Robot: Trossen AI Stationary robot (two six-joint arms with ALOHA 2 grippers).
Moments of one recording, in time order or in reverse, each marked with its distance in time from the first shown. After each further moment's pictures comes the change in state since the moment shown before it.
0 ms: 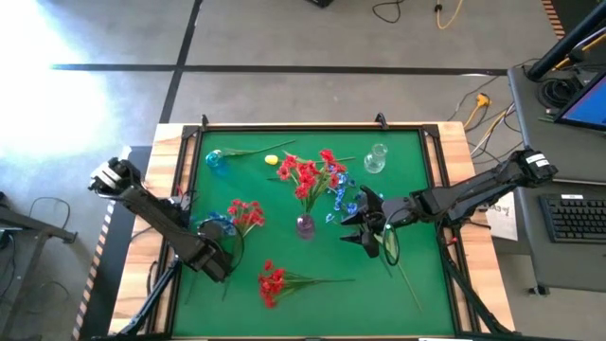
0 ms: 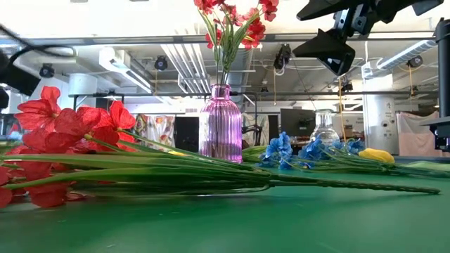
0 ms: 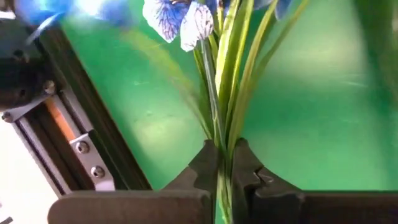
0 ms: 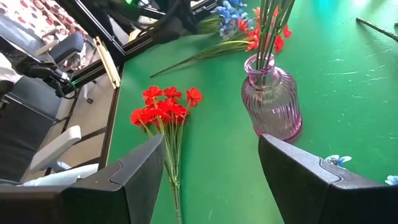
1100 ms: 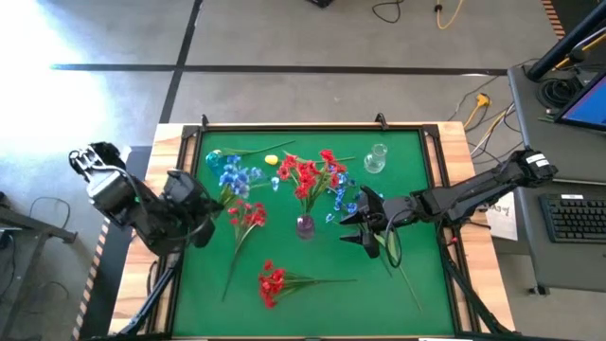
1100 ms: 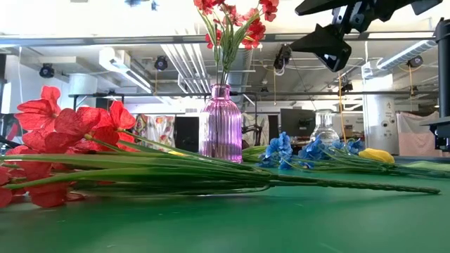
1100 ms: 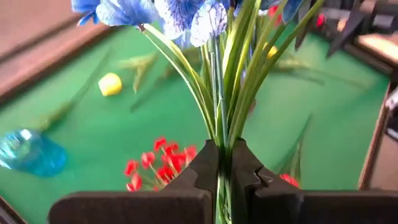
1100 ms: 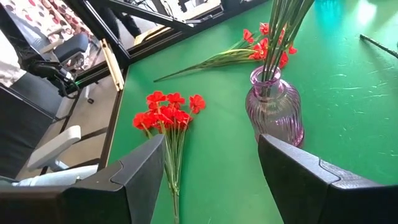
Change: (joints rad) left arm 0.001 -0.236 0.833 -0.472 -0.765 0.526; right arm 0.000 -0.002 0.000 0.031 0.000 -0.052
